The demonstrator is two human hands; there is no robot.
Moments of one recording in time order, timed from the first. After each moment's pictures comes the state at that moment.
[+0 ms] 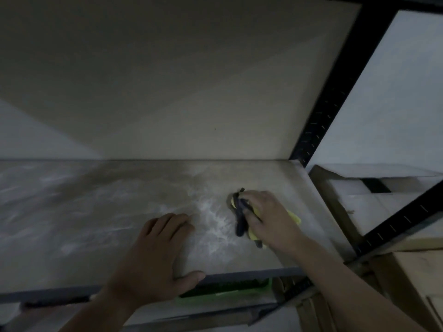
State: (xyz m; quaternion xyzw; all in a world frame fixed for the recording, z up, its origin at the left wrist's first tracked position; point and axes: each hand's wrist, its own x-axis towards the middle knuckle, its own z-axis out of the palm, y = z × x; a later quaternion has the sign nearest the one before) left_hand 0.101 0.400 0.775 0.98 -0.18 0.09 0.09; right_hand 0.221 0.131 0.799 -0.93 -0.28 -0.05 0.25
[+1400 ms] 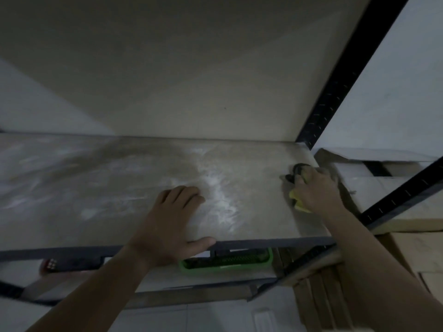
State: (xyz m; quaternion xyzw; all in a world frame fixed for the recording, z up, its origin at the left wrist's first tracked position) left_hand 0.099 0.402 0.766 0.97 -0.18 0.10 0.12; right_hand 0.234 0.068 0.808 -0.99 0.02 -0.03 0.12
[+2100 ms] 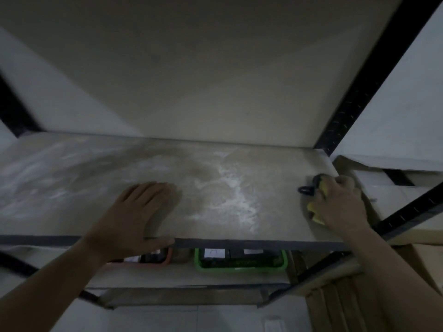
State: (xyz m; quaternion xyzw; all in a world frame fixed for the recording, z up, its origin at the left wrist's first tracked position) left_hand 0.063 0.513 0.777 0.98 -0.16 0.08 0.05; right_hand 0.204 0.076 0.806 -1.00 0.03 -0.04 0.08
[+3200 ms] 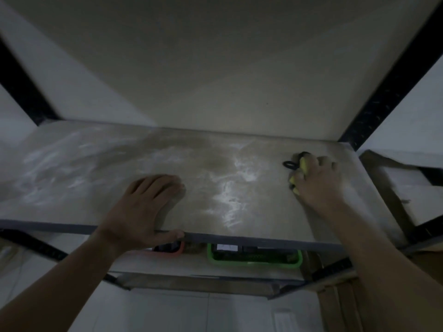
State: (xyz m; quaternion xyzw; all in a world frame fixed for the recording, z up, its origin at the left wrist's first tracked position) left_hand 0.062 0.521 0.774 0.98 -0.16 0.08 0.02; right_hand 0.242 0.155 0.790 -0.99 -0.04 -0.08 0.10
